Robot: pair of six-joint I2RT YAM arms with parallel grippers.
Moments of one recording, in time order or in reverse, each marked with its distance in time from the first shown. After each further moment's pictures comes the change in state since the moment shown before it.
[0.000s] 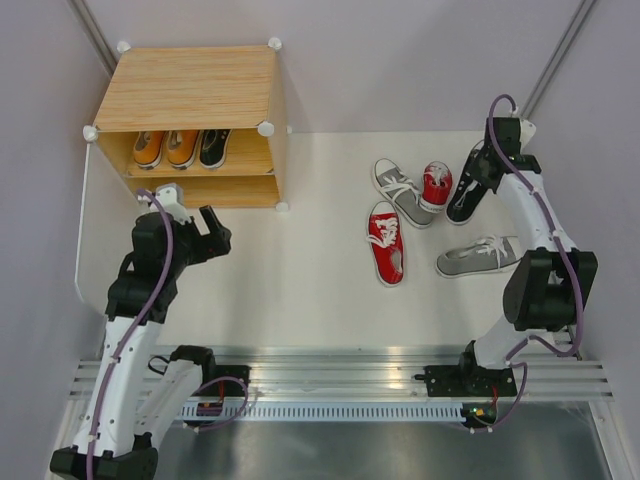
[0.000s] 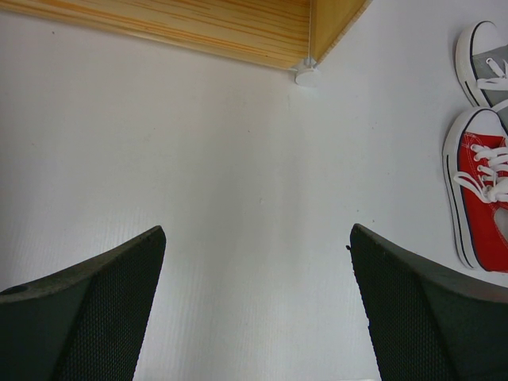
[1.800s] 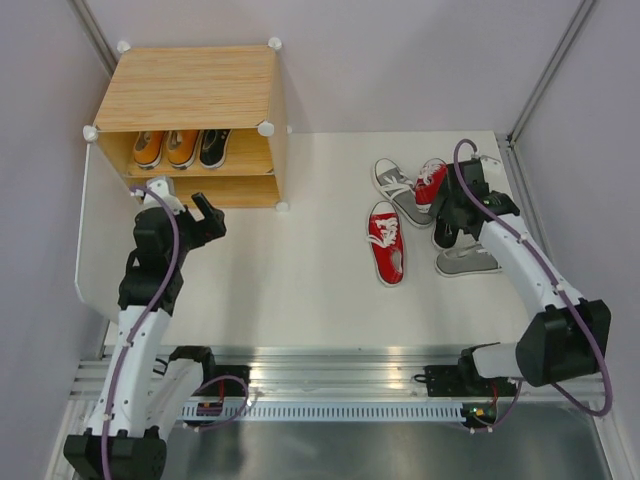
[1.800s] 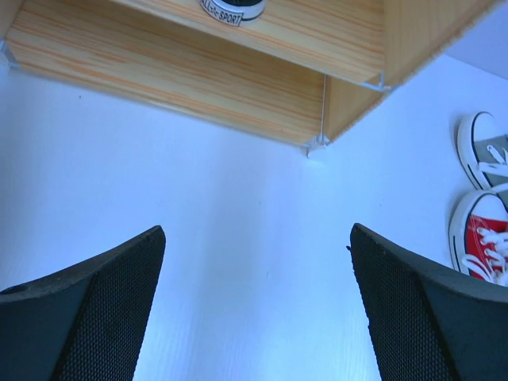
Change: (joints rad) left arm 0.100 0.077 -0.142 0.374 -0.011 -0.016; right arm 0.294 -0.360 -0.356 -0.140 0.124 0.054
